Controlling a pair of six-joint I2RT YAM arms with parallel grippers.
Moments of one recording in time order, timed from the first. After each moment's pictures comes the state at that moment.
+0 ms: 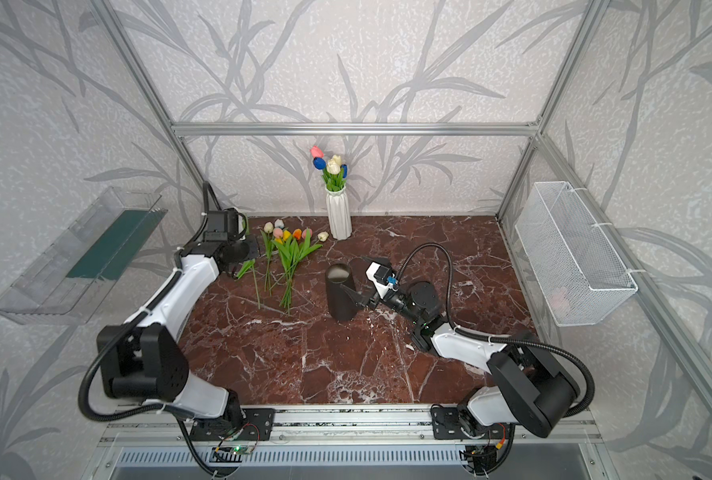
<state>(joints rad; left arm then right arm) -0.02 1.45 1.23 -0.50 -0.09 -0.24 0.65 1.36 0.51 1.08 -0.37 -0.13</state>
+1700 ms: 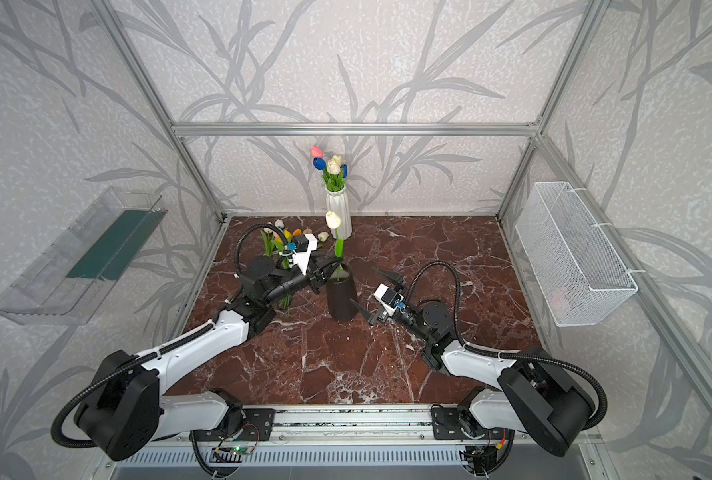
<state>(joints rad) -0.50 1.27 0.72 0.59 0.48 -0.12 0.67 1.29 0.35 1.17 -0.31 -0.26</state>
